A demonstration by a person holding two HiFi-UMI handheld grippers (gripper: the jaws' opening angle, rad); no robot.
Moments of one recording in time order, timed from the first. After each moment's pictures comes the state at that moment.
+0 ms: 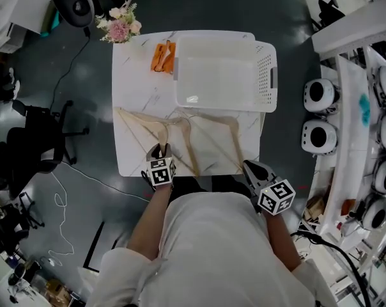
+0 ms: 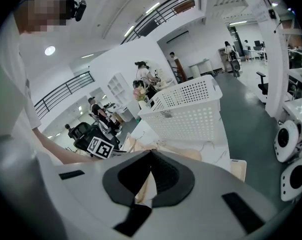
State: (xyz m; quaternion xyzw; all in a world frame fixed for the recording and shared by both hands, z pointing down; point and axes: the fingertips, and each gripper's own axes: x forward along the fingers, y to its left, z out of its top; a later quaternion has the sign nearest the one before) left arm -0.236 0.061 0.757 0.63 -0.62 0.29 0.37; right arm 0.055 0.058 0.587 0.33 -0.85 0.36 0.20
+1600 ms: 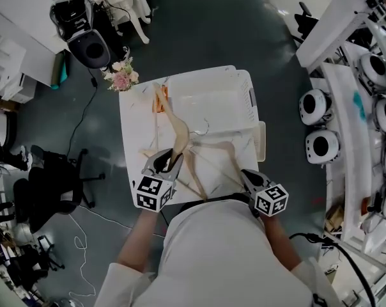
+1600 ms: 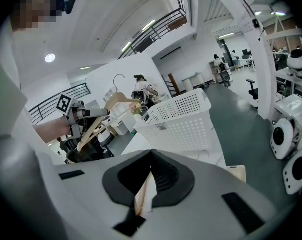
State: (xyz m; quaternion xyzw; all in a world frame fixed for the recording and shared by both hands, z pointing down) left arm -0.151 -0.021 0.483 0.85 -0.43 0.22 0.19; right arm 0.061 0.047 0.577 0.38 -0.85 0.34 0.13
